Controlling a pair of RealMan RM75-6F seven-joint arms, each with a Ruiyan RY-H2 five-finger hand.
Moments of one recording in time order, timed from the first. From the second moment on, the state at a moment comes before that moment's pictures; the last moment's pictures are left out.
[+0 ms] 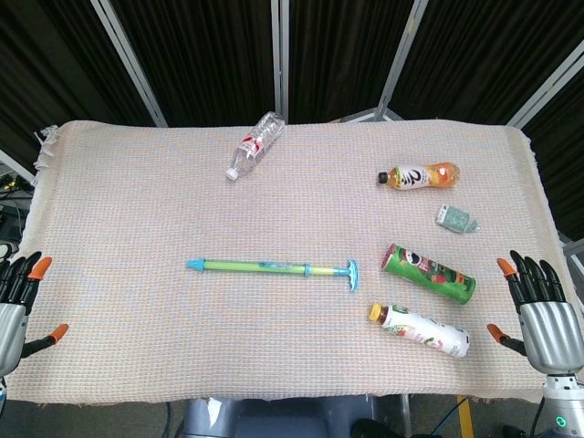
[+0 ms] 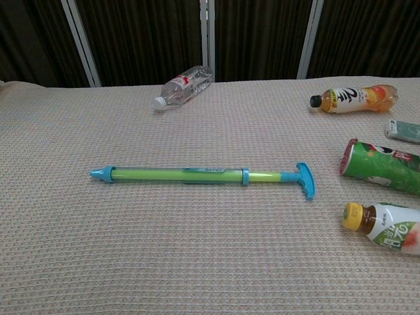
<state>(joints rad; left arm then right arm) -0.03 -1.08 -0.02 -1.75 1.60 1.59 0.15 0.06 -1.08 0.07 -1.68 -1.60 1.57 -0.13</state>
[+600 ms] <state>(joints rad) -0.05 -1.09 -0.03 -1.75 1.58 1.55 0.17 0.13 -1.14 0.07 -1.64 -1.60 1.47 -0.15</state>
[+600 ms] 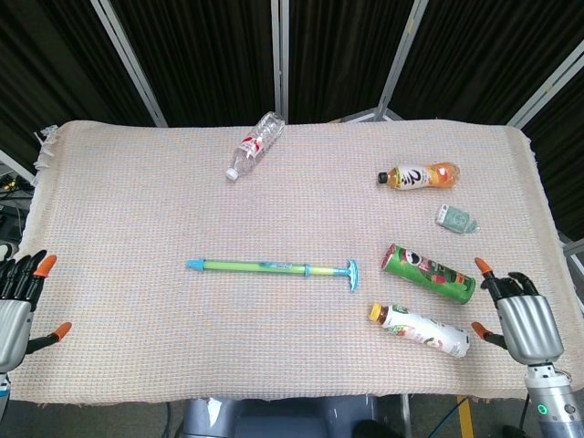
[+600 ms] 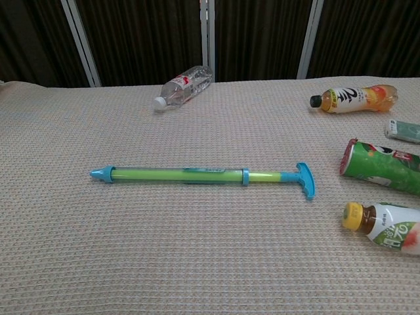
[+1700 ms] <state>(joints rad) -0.09 -1.13 -0.08 -1.70 1.40 1.45 0.19 0.80 -1.64 0.23 -1.35 -0.92 0.79 -0.57</state>
